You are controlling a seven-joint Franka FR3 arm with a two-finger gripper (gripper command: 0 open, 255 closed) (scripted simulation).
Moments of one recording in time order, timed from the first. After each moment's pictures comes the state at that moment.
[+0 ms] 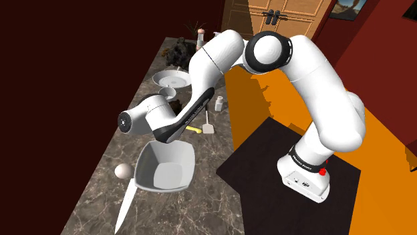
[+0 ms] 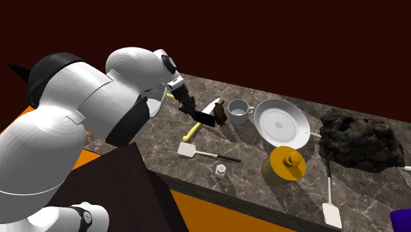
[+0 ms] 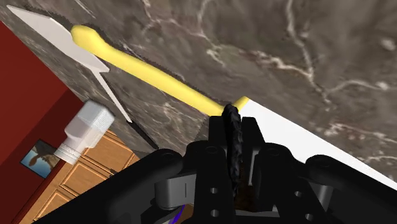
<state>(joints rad) 0.13 0.99 0.65 -1.56 -1.22 1.59 2.03</state>
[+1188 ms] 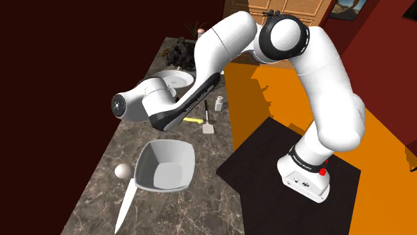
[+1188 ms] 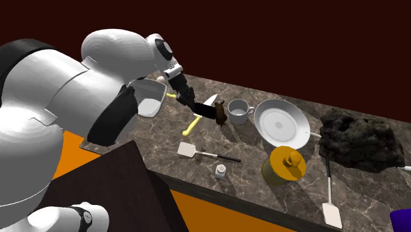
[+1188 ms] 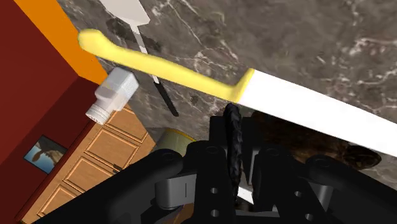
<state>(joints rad) 0.09 0.85 0.71 -1.62 -1.16 1.54 1.97</state>
